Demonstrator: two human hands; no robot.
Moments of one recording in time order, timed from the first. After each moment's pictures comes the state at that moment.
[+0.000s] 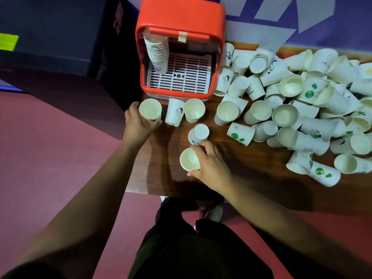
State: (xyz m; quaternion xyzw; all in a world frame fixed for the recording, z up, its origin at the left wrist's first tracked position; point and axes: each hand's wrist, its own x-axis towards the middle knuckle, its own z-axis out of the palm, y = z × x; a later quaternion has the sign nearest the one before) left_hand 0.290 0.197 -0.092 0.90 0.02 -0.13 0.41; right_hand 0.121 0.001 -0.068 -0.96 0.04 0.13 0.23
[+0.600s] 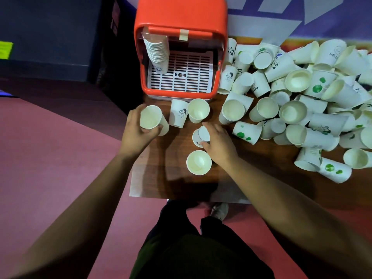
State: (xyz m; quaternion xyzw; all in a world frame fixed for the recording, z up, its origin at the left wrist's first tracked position) left_hand 0.290 0.218 -0.086 0.87 -0.08 -0.12 0.48; right_hand 0.185 -0.021 -0.093 -0.95 0.16 0.12 0.25
